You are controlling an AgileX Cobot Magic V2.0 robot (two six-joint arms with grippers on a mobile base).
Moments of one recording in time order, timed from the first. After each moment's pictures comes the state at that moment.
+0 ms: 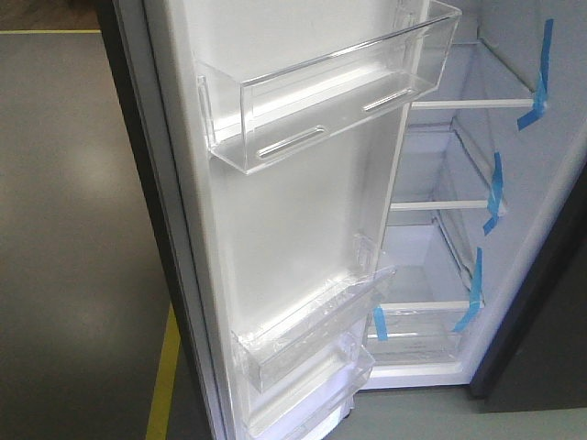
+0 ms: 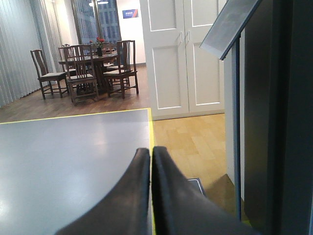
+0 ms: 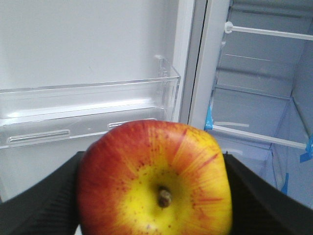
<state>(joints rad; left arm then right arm) 0.04 -0.01 0.03 -0.18 0.03 0.22 -0.11 0.75 -1.12 0.61 0.76 -0.62</state>
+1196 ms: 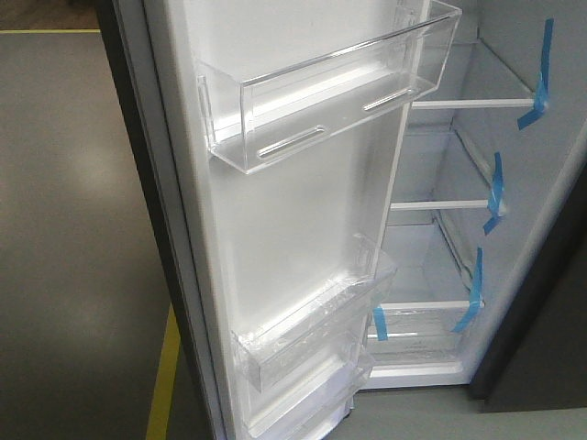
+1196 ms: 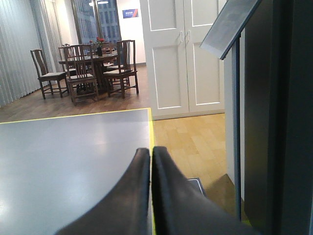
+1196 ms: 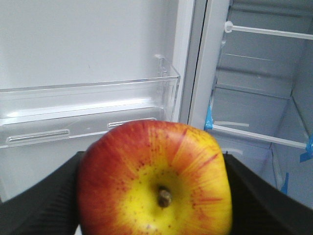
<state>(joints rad) 0.04 -0.01 0.03 -0.18 0.03 0.22 -0.11 0.75 -1.12 0.61 0.76 -0.62</state>
